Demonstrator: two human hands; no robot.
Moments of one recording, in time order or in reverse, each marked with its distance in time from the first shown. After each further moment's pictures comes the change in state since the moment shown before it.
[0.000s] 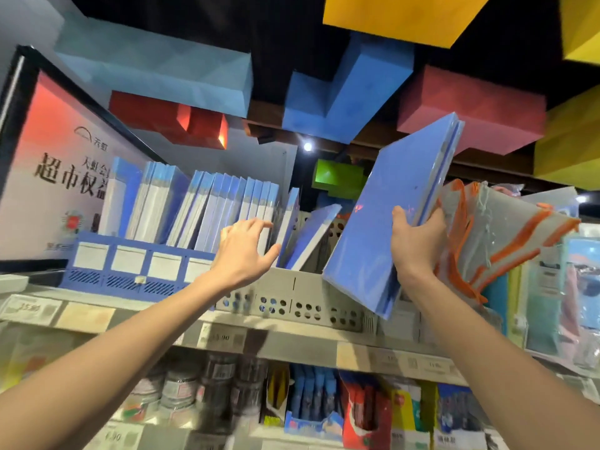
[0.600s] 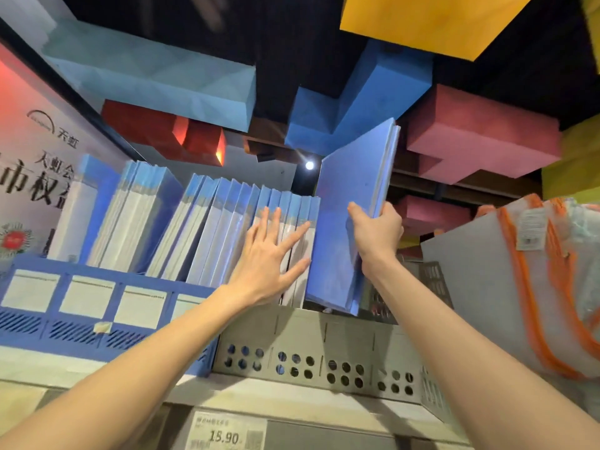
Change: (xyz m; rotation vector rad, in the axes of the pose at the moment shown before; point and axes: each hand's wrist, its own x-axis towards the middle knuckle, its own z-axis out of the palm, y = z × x) left_hand 0.090 -0.088 0.100 0.081 0.053 0.230; right_hand 0.032 0.064 0.192 0.043 -0.136 0.005
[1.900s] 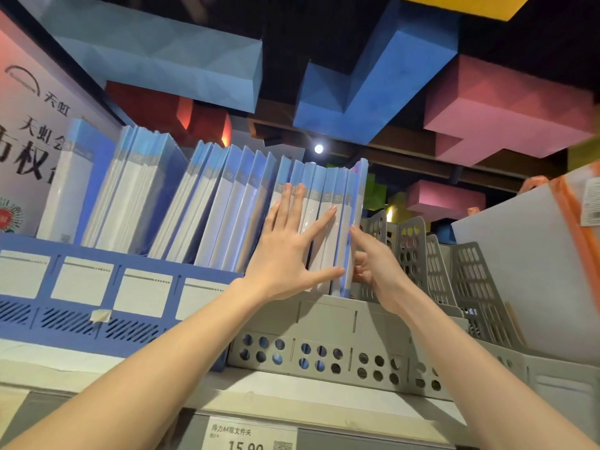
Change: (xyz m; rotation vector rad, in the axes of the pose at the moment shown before) left_hand -0.006 -0.009 0.023 0.054 0.016 0.088; right_hand -0.025 0.099 0.015 0.102 -0.693 0.260
